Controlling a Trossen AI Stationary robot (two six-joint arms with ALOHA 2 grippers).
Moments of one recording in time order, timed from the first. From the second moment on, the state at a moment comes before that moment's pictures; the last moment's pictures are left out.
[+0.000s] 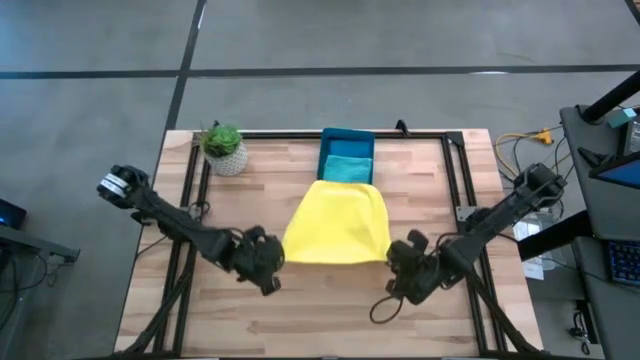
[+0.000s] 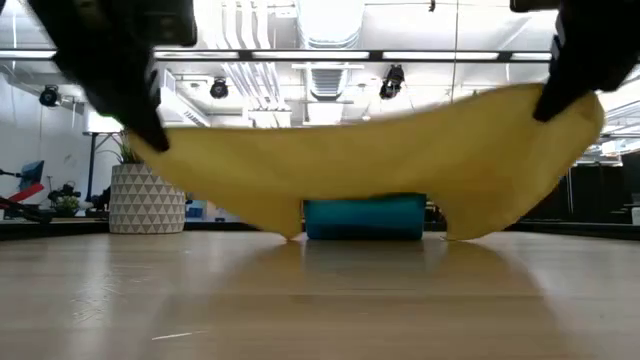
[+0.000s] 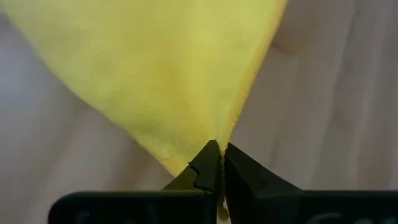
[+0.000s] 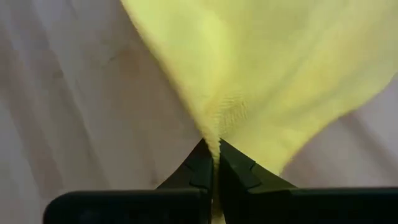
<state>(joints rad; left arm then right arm) -0.51 1.42 0.90 -0.52 -0.36 -0.84 0.67 1.46 0.98 -0.76 0.51 1.10</state>
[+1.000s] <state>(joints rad) -0.45 1.07 0.97 -0.89 -0.43 -0.77 0.66 1.47 1.29 -1.22 0.50 0.93</state>
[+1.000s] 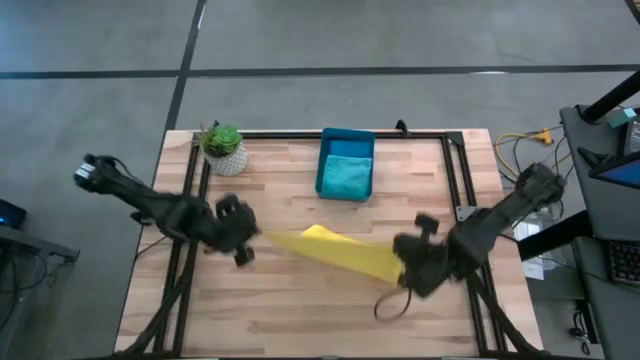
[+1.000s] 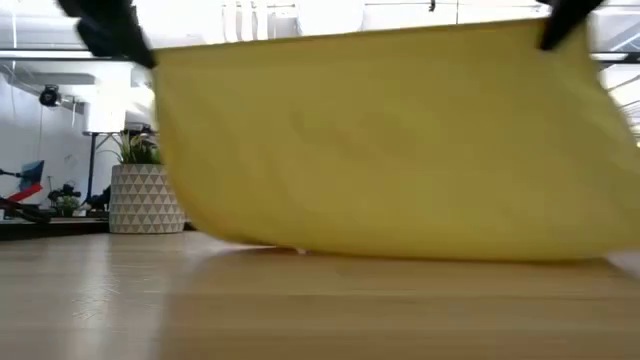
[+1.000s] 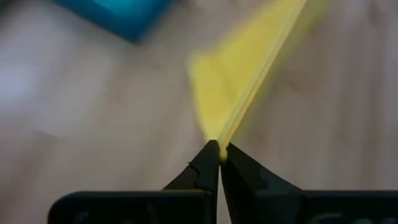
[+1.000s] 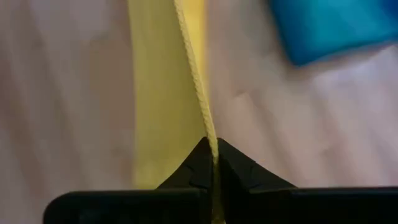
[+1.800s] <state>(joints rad) 0.25 1.20 1.33 -0.64 0.10 -0.11 -0.05 1.29 1.61 -1.25 0.38 0.15</state>
